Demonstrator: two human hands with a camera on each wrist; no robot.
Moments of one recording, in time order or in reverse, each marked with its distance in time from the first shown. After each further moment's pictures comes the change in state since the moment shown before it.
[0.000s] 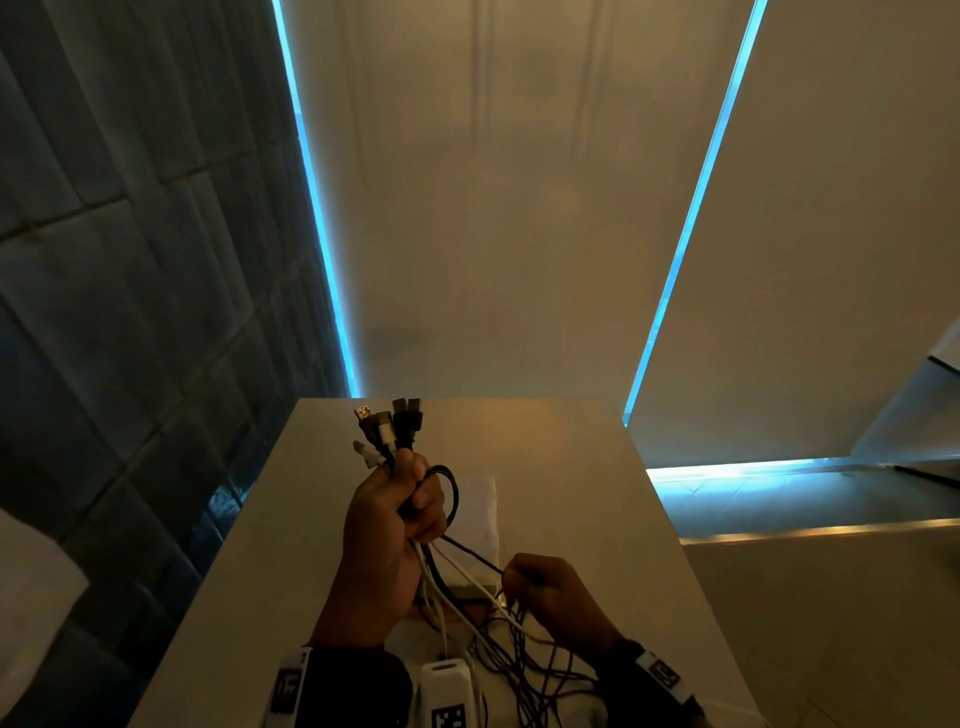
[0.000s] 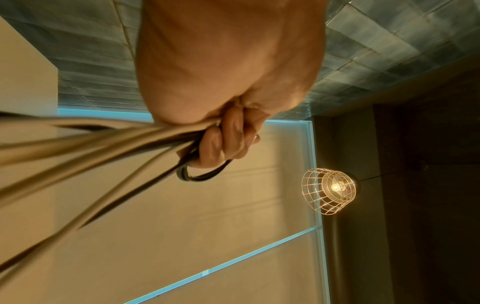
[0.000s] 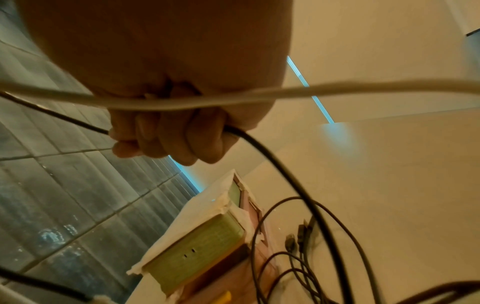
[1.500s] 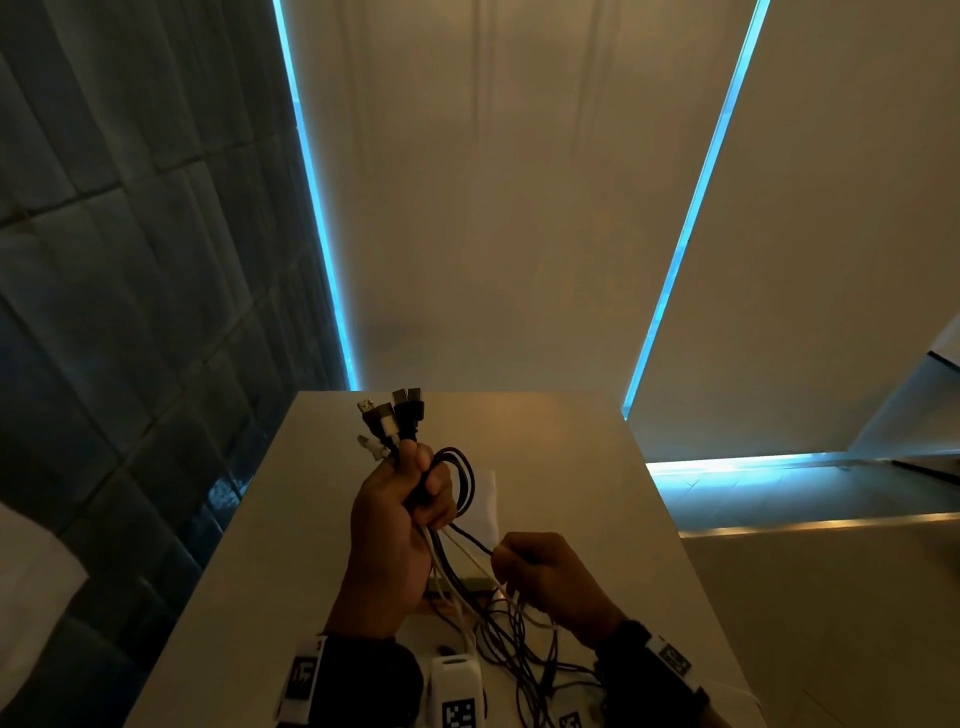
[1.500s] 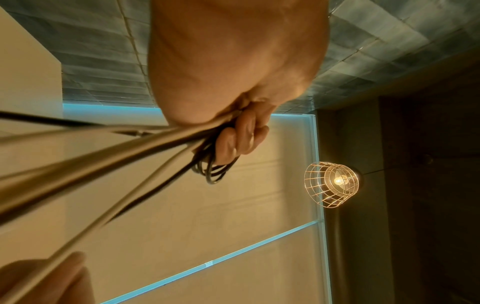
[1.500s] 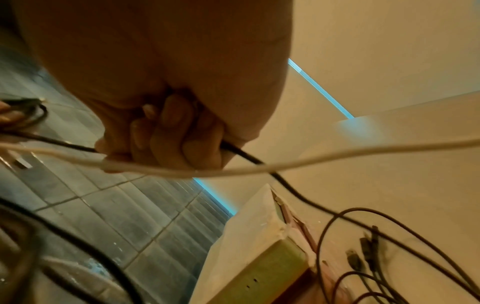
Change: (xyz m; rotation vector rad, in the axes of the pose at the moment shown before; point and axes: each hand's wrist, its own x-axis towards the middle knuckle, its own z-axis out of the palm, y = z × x) left_hand -0.001 -0.005 0.004 -0.049 -0.006 0.044; right_hand -0.007 -0.062 -0.004 0.081 -0.075 0.002
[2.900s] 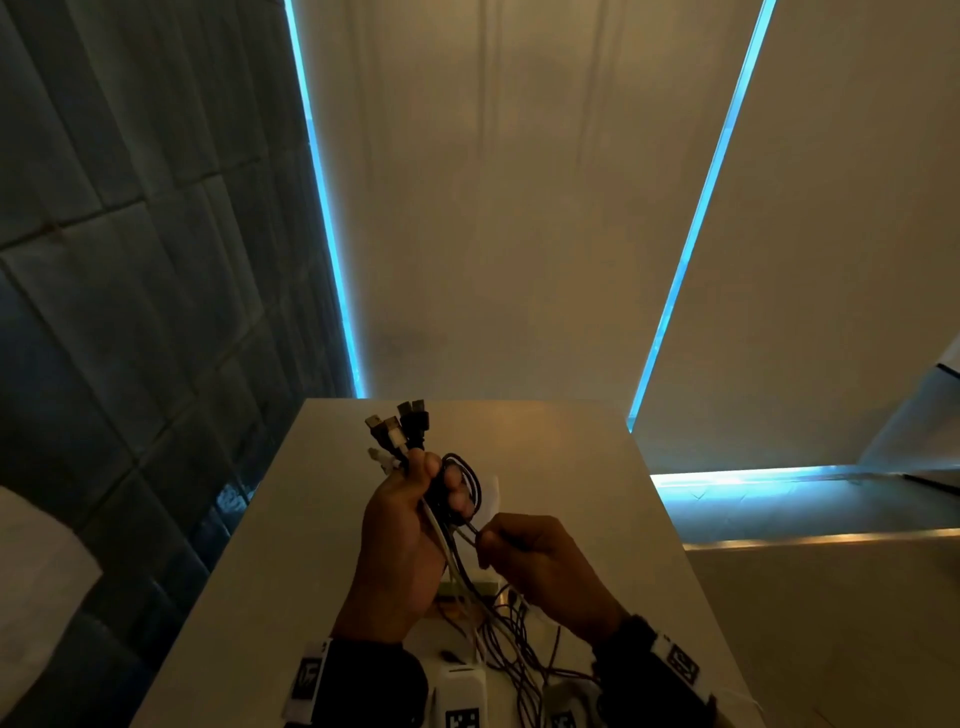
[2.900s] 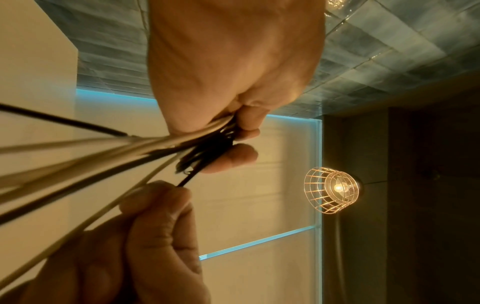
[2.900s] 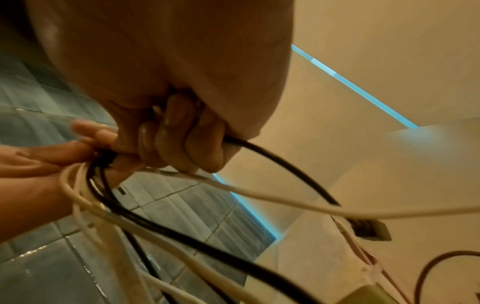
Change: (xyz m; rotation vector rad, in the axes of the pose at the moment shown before) left_hand -0.008 -0.002 0.008 -0.076 0.059 -0.059; right_hand -0.006 -0.051 0.005 -0.001 -0.010 -0.169
